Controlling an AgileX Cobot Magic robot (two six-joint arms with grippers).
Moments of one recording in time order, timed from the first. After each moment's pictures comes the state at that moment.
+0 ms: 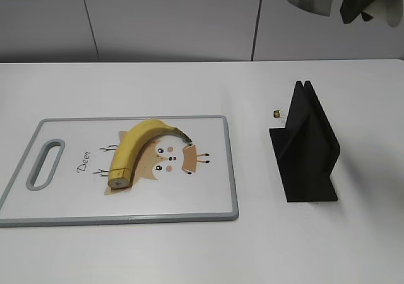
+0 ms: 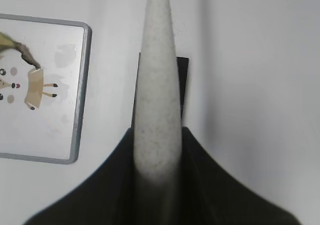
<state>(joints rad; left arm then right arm) -0.01 -0.01 -0.49 -0.13 1.08 0.15 0.38 1.60 -1.62 -0.10 1.23 0.29</state>
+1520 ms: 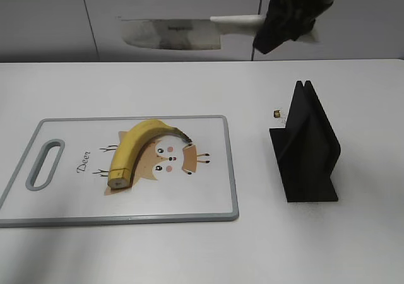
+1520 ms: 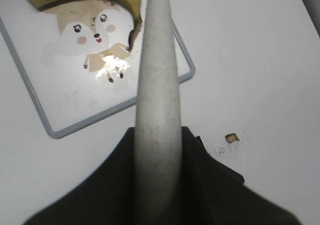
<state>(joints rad) -0.01 1.18 -1.23 -0.55 1.04 1.17 0.38 1.76 -1.62 0.30 1.06 -0.87</state>
